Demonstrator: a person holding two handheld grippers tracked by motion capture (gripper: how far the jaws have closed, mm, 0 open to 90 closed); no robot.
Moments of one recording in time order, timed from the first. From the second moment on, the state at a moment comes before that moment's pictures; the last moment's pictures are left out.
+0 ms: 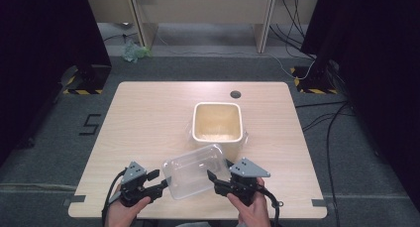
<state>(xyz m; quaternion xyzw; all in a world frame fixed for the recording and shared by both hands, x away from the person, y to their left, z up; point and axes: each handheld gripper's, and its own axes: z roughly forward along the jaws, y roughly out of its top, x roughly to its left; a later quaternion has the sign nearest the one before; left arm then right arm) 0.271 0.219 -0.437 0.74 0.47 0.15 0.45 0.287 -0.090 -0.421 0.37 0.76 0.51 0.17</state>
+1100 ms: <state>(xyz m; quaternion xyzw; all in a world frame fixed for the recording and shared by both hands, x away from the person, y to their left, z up) 0.325 0.220 -0.355 0.73 0.46 0.19 0.46 0.351 -0.081 -0.337 0.37 0.75 0.52 0.19</state>
